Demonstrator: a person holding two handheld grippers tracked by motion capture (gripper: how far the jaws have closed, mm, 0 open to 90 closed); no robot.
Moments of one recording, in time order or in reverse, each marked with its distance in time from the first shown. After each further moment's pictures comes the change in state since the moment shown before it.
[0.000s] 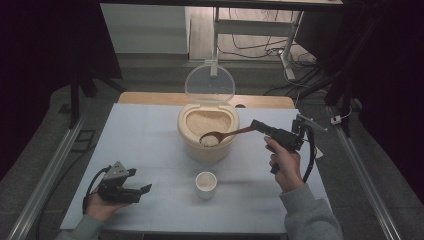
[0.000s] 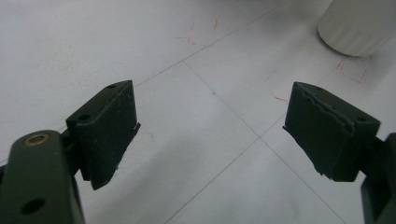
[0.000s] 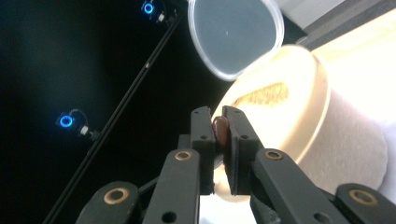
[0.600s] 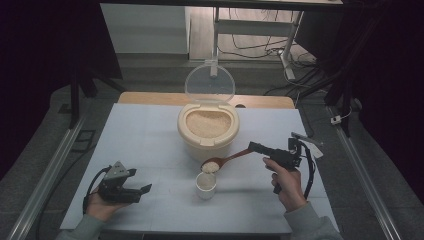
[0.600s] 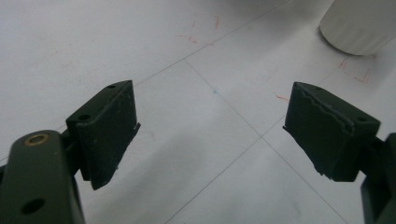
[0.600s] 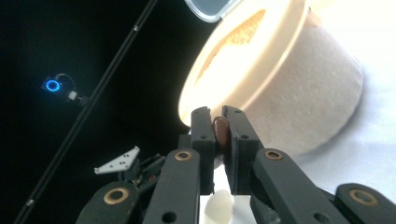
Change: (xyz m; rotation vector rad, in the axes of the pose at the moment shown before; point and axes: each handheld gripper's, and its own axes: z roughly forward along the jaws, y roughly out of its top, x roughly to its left) left arm 0.000 0.000 0.001 0.005 0.003 -0.003; right arm -0.022 -0.038 -0.016 0.129 -0.033 -0.014
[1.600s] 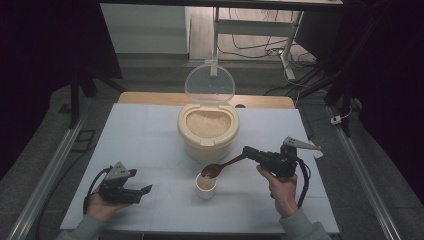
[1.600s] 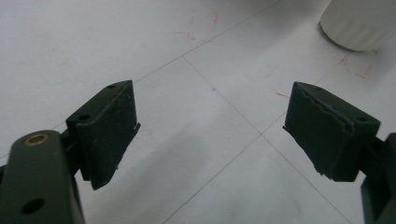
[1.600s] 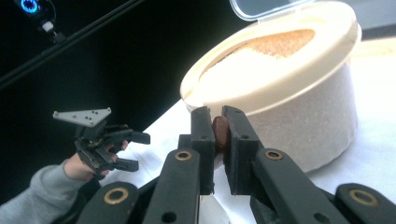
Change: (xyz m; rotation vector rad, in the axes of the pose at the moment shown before) left arm -0.001 -0.001 0.002 0.007 0.000 0.005; right arm 0.025 -0.021 0.006 -0.005 -0.029 -0.466
